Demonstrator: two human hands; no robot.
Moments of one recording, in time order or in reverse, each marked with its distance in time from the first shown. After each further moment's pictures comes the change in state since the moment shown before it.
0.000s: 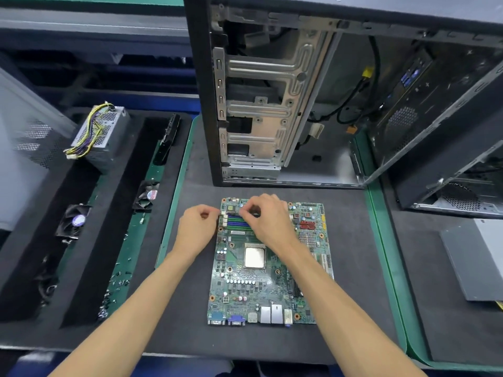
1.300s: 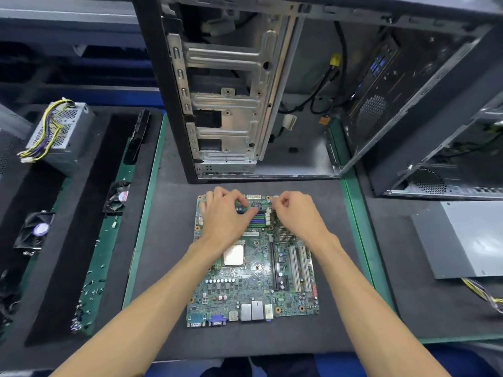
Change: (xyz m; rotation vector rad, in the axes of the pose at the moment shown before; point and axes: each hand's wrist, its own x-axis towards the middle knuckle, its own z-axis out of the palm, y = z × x) left_hand -0.009 0.051 0.069 0.379 -0.025 0.333; right_hand -0.010 0.056 -0.064 0.032 -0.019 0.379
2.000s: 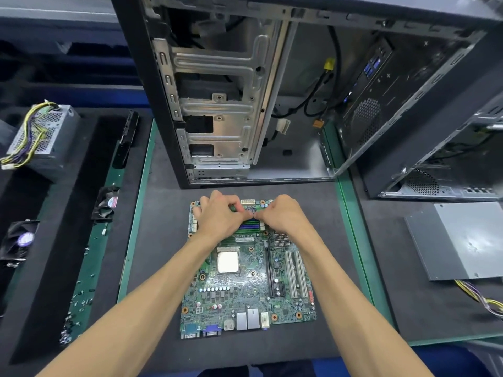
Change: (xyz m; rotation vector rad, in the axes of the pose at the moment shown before) left_hand 0.022 0.006 0.004 -0.036 -0.176 -0.160; right_hand 0.018 -0.019 0.004 -0.032 -0.220 0.265
